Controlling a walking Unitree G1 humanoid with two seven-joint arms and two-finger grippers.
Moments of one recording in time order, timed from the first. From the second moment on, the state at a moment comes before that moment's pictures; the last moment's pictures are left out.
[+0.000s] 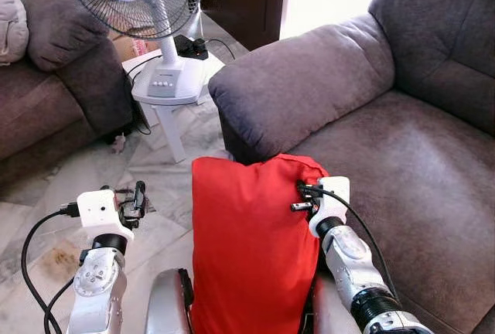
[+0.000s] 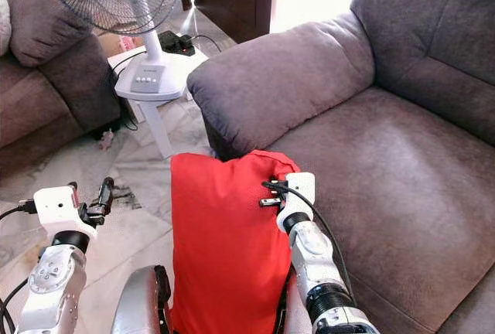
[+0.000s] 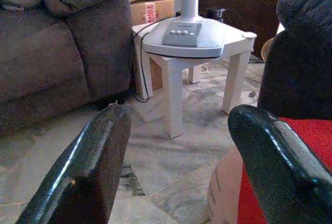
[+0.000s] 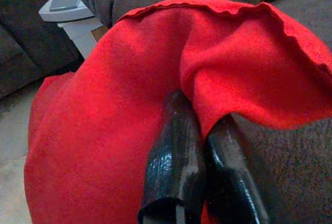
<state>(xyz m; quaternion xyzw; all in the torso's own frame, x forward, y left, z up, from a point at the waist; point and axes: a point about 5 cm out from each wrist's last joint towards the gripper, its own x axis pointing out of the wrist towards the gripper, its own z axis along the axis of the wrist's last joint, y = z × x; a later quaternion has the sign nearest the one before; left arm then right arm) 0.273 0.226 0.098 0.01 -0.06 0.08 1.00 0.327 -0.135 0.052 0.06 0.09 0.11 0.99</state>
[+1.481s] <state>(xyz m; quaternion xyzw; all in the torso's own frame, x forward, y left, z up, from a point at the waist) 0.274 0.218 0.096 0.02 -0.05 0.06 1.00 0.326 -0.129 0.054 0.04 0.08 0.14 0.99</state>
